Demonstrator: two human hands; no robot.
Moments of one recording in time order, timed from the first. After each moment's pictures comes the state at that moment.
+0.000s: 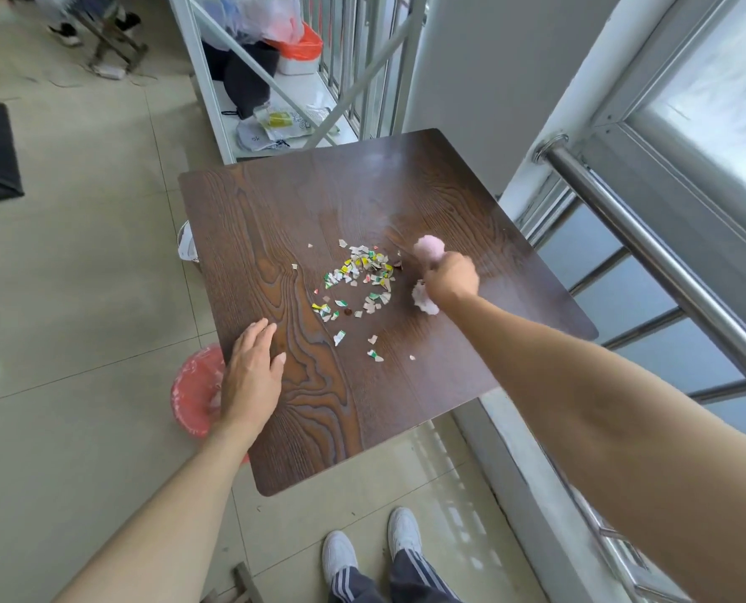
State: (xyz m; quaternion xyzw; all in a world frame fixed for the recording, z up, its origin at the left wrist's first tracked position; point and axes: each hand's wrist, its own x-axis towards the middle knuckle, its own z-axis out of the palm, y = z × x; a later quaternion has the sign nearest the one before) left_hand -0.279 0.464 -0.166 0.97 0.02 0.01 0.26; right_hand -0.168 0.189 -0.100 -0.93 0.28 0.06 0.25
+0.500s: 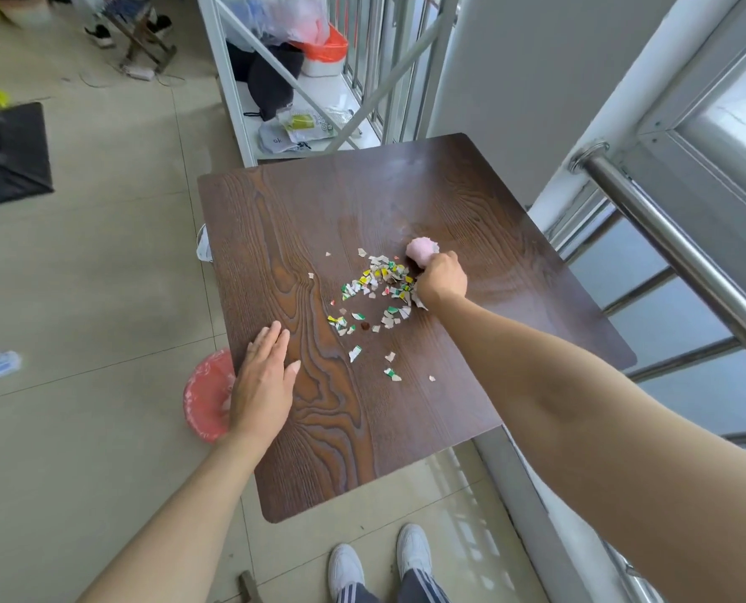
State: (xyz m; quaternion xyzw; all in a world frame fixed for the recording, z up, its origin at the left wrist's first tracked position) left_hand -0.267 0.466 -0.178 0.97 -0.01 0.01 0.22; right_hand -0.125 0.217 -0.128 -0.96 0.20 0.07 0.19
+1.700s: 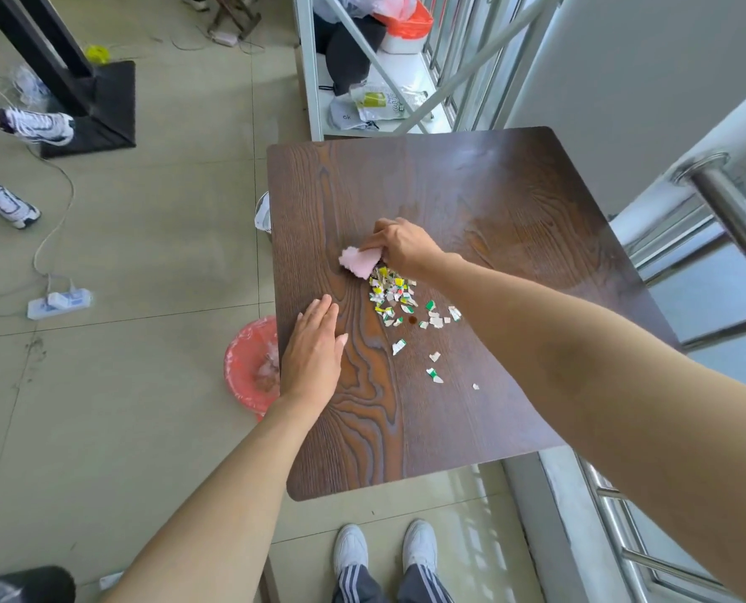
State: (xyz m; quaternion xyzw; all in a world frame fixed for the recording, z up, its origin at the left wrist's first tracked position) left_hand -0.254 0.454 -0.177 0.97 0.04 0.02 0.22; right_hand -0.076 0.317 -0.129 -0.94 -0.30 0.10 0.09
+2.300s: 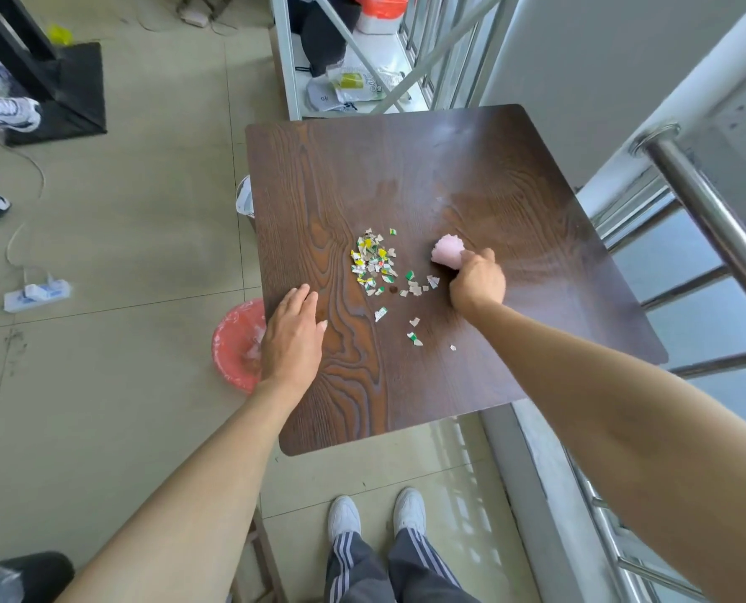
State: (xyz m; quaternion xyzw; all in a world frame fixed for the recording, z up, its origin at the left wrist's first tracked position) left_hand -0.283 0.453 -0.164 0.98 0.06 0.01 0.19; right_hand -0.168 0.212 -0.142 -0.98 0.12 0.06 0.13
